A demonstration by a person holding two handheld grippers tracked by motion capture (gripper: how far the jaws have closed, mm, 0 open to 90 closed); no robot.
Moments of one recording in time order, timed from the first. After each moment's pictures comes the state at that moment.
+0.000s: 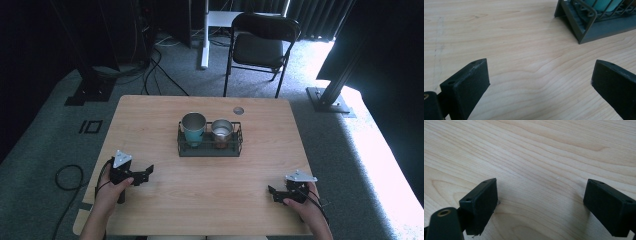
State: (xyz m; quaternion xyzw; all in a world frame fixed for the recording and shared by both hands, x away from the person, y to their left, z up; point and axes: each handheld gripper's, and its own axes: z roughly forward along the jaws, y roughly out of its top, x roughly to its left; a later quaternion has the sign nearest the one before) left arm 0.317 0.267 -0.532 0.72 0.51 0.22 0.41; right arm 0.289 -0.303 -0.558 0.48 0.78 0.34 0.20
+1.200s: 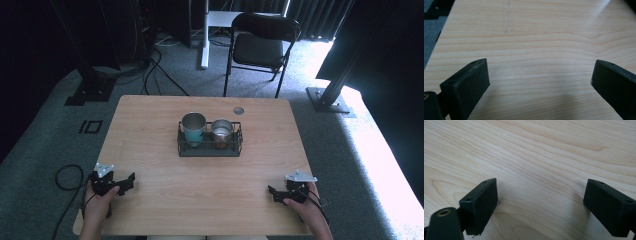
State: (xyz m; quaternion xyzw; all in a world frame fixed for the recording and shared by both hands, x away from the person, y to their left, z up) left arm 0.288 0.306 -0.552 0.66 0.62 0.26 0.33; right arm 0.289 -0.303 -0.558 0.48 0.78 0.34 0.20
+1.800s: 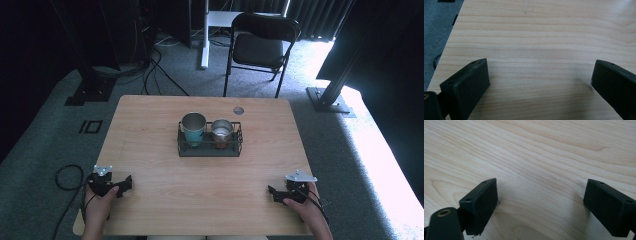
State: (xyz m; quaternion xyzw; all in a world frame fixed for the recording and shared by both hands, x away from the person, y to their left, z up) left arm 0.287 0.307 -0.556 0.66 0.66 0.26 0.27; right arm 0.289 -0.303 -0.558 0.48 0.78 0.34 0.20
